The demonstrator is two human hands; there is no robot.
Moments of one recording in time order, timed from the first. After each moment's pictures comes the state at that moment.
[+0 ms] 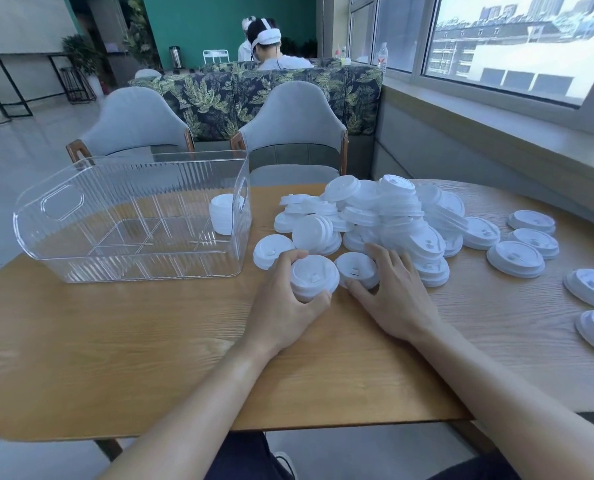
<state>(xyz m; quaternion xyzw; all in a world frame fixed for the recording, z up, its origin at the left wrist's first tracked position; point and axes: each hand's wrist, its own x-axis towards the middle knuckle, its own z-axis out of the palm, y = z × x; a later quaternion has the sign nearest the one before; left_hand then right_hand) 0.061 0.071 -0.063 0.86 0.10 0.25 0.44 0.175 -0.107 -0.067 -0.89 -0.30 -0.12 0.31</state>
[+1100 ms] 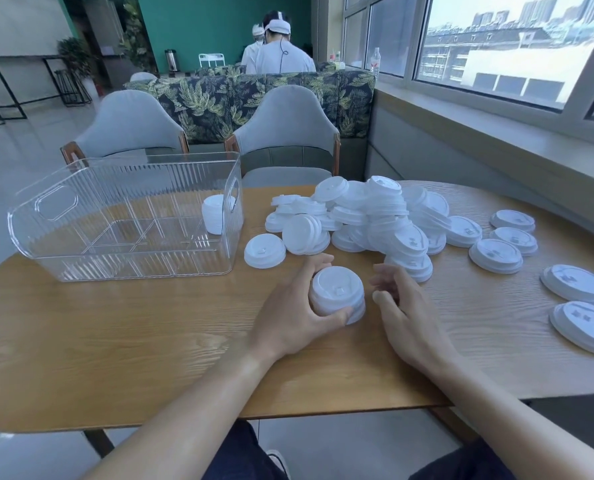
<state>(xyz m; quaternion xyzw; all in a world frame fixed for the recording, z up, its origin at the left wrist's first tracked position) 0.060 0.043 -0.057 0.90 0.01 0.20 0.39 0.134 -0.149 -0.064 -0.85 -0.23 -0.05 0.48</state>
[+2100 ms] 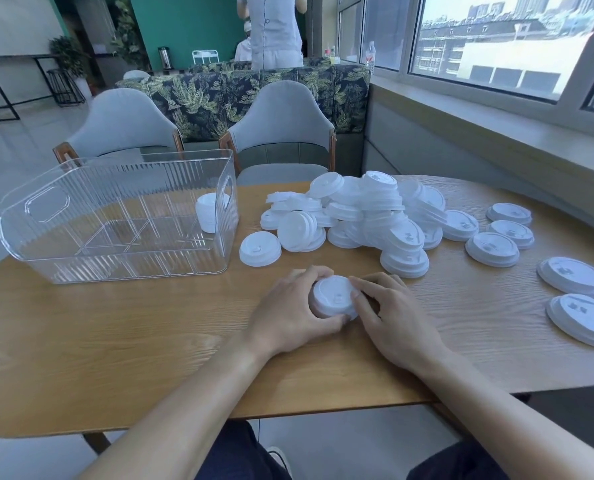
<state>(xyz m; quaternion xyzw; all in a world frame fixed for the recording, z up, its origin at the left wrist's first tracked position) 0.067 0.047 -0.060 0.95 0.04 0.11 0.31 0.130 -0.143 -0.068 -0.87 -0.32 -0.07 0.36</state>
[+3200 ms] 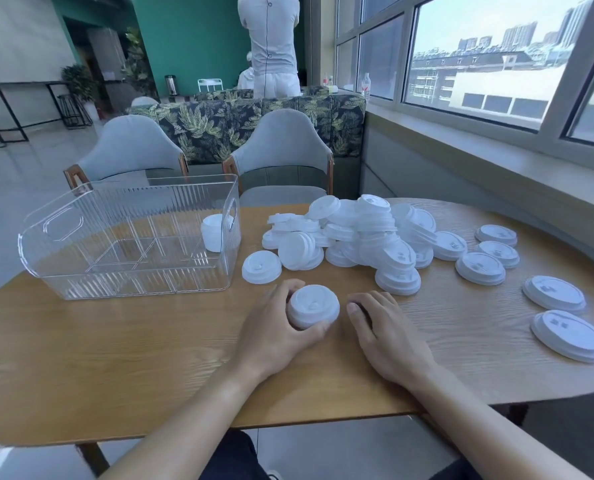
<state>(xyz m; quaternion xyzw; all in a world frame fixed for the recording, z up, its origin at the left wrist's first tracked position) 0.042 0.054 -0.060 0.90 0.07 0.21 0.37 0.127 -0.144 -0.069 -0.87 -0.34 -0.09 0.34</state>
